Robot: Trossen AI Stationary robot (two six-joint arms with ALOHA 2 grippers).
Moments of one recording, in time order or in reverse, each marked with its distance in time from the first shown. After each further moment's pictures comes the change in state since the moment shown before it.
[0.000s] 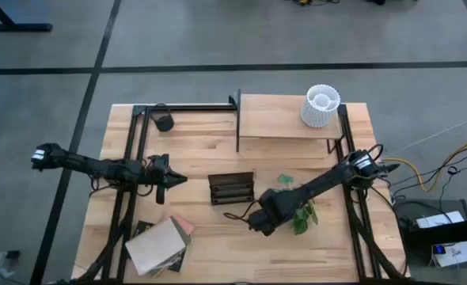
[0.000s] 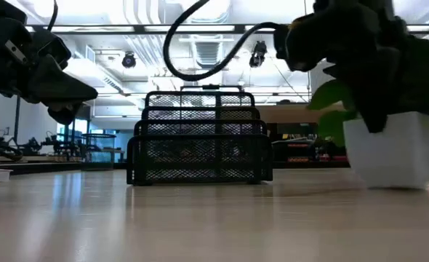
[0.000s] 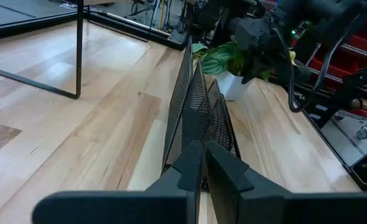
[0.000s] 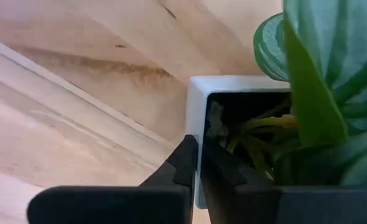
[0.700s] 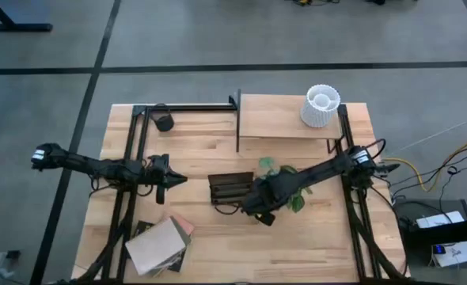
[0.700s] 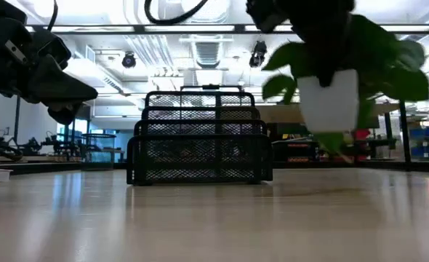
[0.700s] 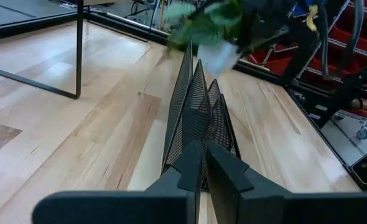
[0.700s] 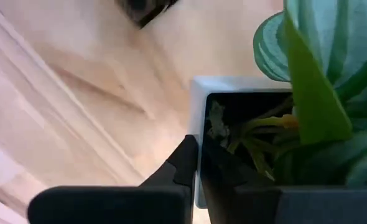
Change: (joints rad) left arm 0.000 0.000 0.000 0.000 0.000 0.000; right arm -0.090 0.000 0.284 -0.241 0.152 -0.430
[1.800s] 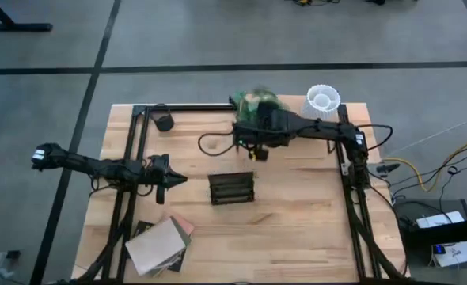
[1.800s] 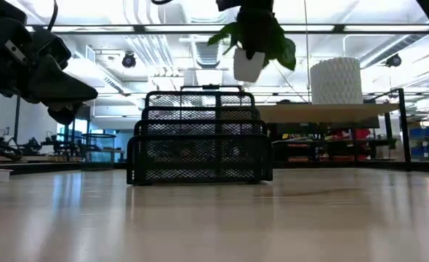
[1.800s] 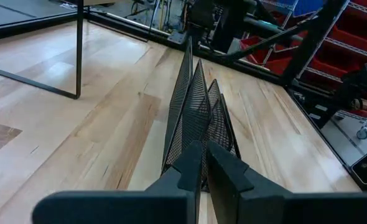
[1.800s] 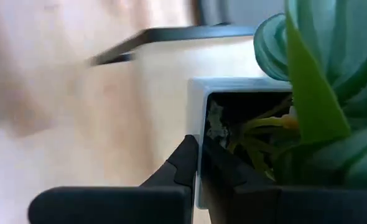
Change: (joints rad) left arm 0.000 0.000 0.000 0.000 0.000 0.000; right arm -0.364 -0.001 0.321 0.020 0.535 -0.857
